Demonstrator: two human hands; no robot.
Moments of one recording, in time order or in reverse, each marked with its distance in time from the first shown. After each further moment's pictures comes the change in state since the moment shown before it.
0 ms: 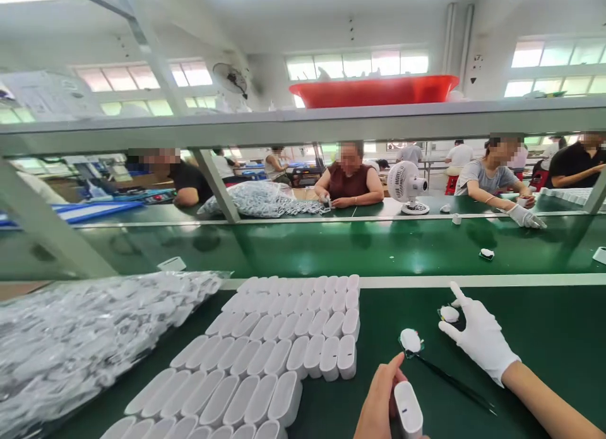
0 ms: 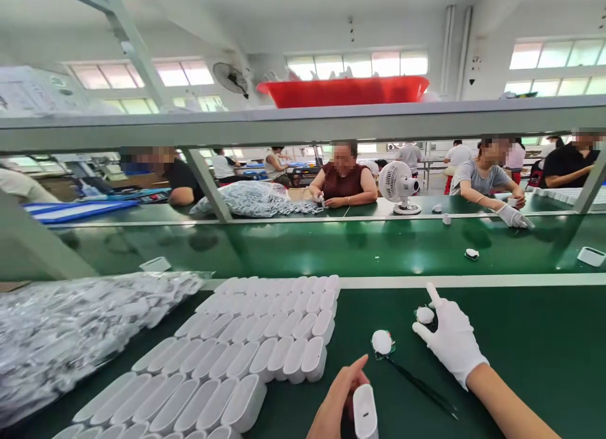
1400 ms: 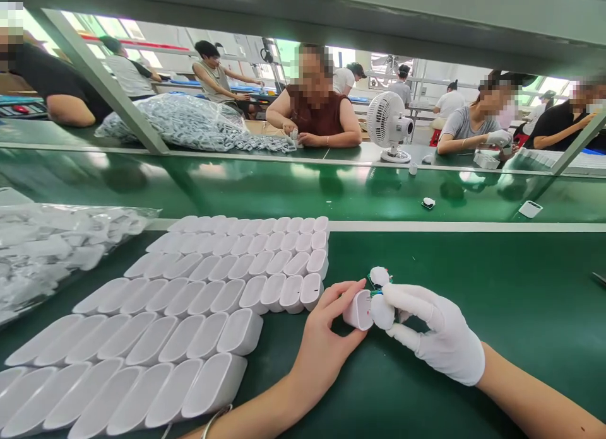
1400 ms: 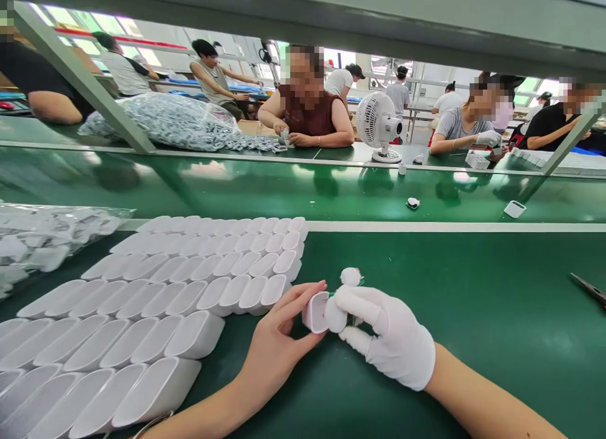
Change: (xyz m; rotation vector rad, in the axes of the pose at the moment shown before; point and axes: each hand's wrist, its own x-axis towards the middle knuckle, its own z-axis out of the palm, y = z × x) left_hand 0.016 0.023 -0.025 -0.078 0.092 -0.016; right_hand -0.061 -0.098 -0.049 0.642 -0.209 -0.707
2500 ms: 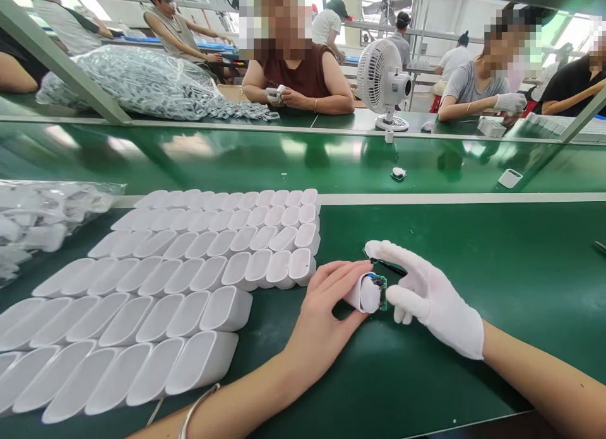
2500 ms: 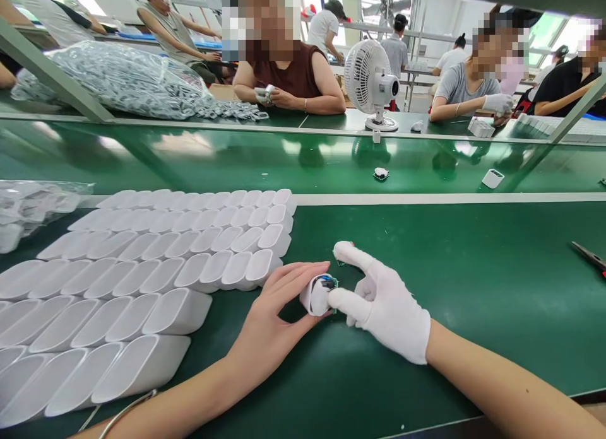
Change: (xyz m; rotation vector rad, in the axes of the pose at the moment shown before) left_hand -0.004 0.004 0.000 0.256 -0.113 0.229; right_hand -0.007 -0.005 0.003 0.459 0.007 0.730
